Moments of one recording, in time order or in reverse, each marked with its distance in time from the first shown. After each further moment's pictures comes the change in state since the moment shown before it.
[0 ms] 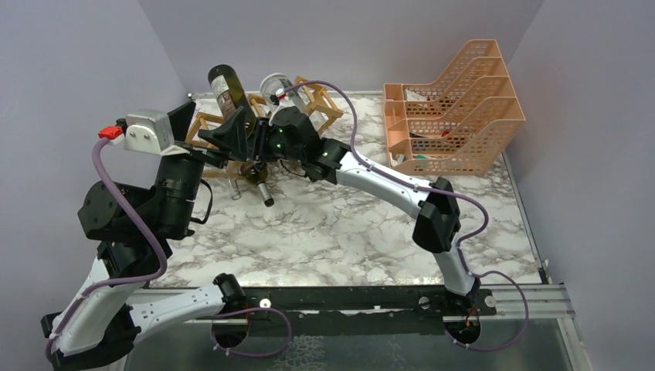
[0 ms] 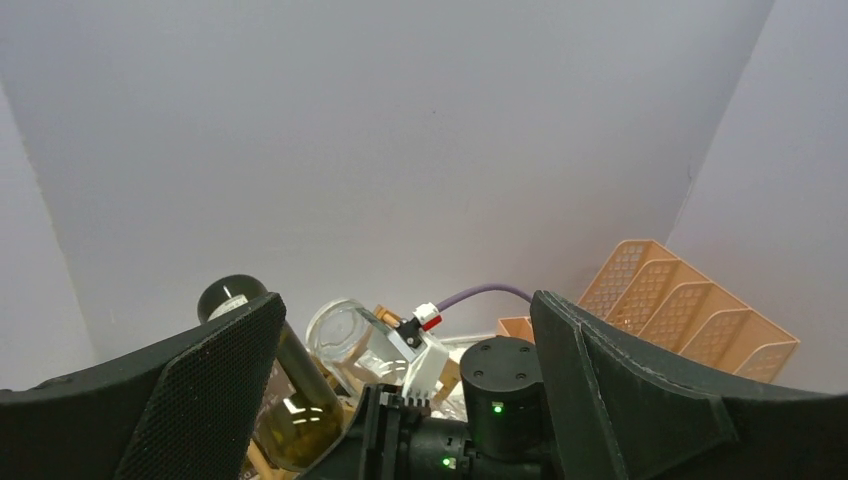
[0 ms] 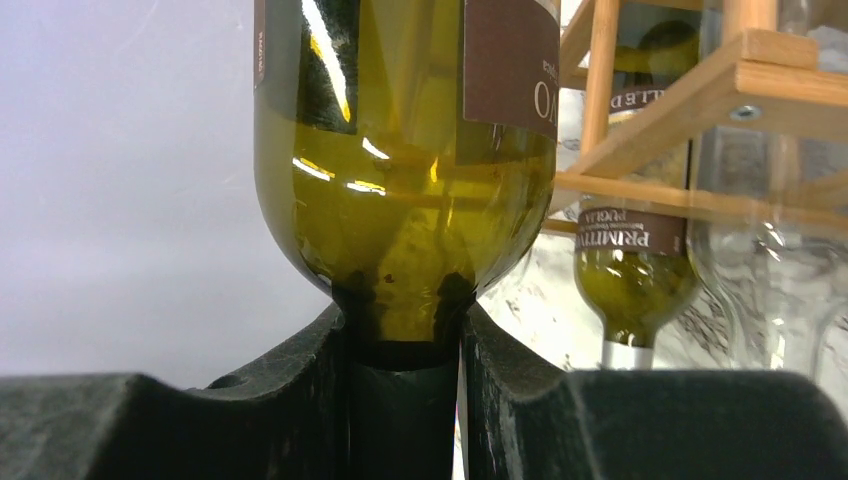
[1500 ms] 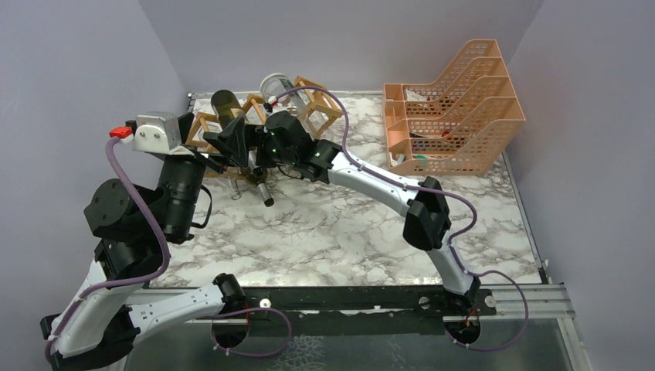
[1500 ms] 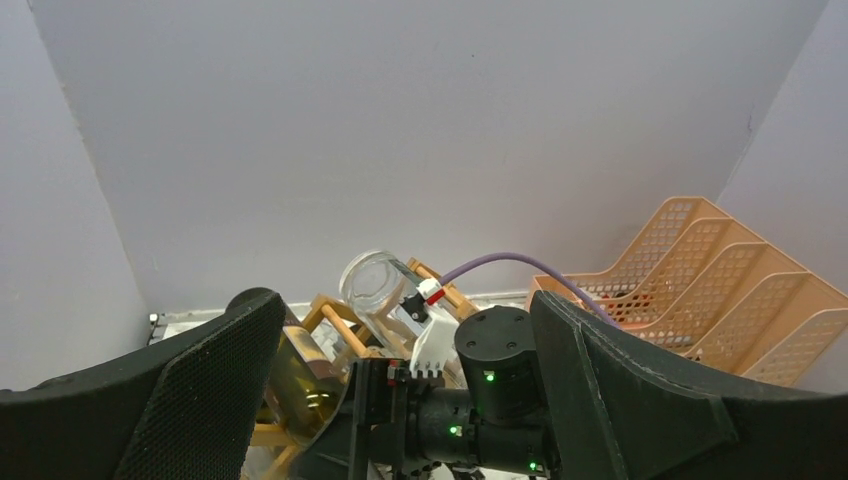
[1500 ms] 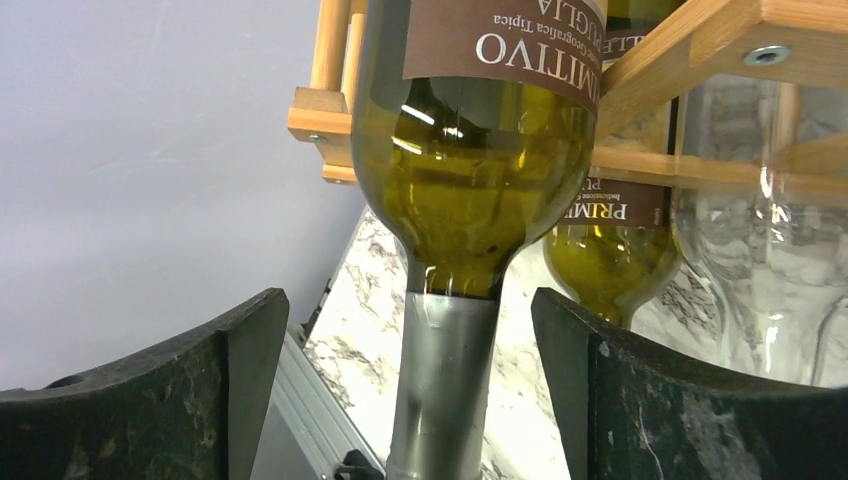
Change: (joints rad) left arm 0.000 -0.024 -0.010 -0.122 -0.081 -0.029; right arm 0.003 0.130 0.130 -0.105 -0.008 -0.005
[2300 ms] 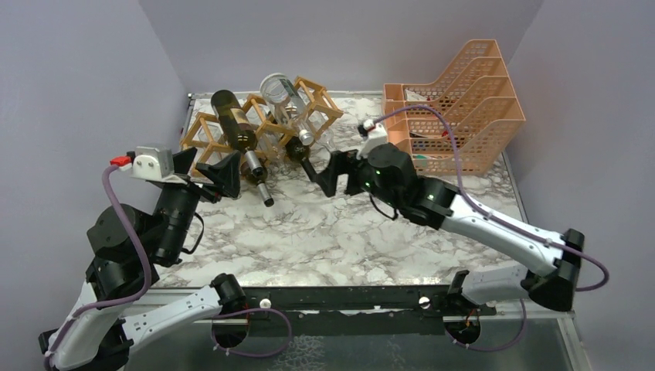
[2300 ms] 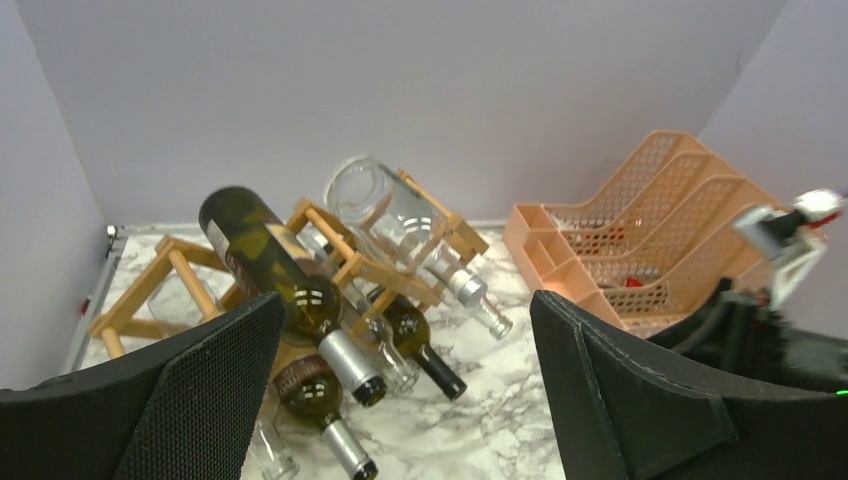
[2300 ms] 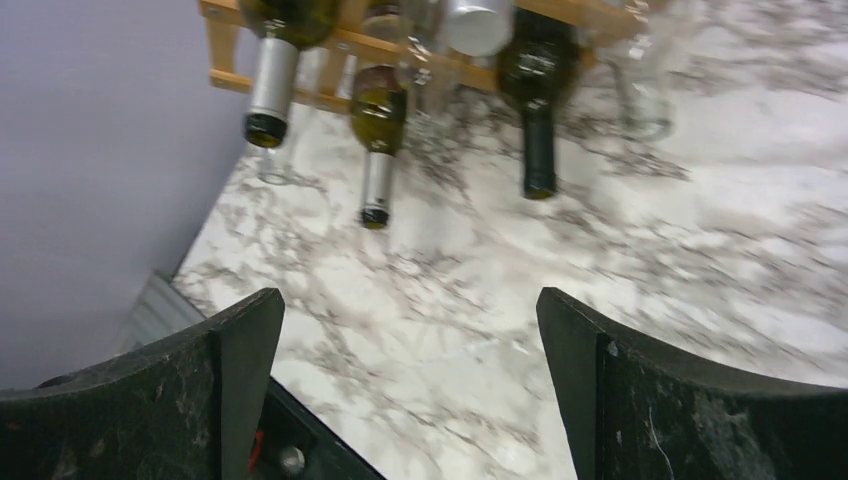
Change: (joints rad) left arm 0.000 -0.181 -0.142 -0.176 0.020 -0.178; right arm 0.000 -0.882 -0.866 0.018 0.232 -0.206
